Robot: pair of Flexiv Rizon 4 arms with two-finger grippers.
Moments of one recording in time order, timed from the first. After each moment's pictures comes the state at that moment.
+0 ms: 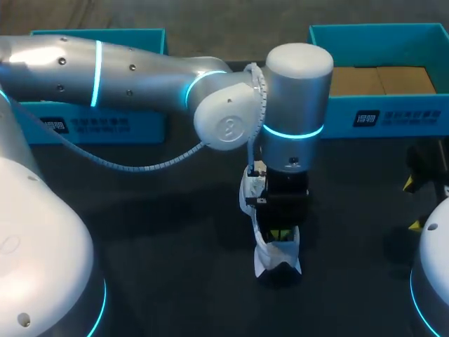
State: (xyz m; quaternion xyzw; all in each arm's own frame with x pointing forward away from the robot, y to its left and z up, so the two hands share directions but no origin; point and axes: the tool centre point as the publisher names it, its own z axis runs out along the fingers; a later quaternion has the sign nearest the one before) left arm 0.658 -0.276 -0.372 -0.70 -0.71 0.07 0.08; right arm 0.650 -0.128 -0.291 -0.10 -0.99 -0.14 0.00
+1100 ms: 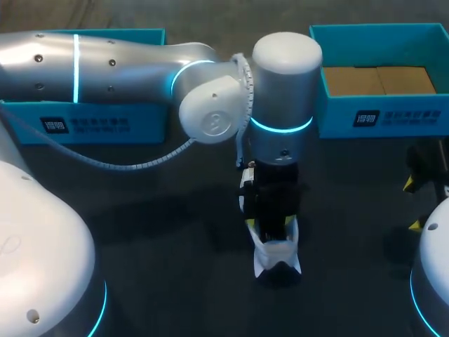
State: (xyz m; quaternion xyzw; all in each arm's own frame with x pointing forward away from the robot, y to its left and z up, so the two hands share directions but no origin) left arm 0.680 -0.257 -0.358 -0.66 -0.75 0.04 0.06; right arm 0.650 -0.128 -0.291 -0.10 -0.99 -0.14 0.00
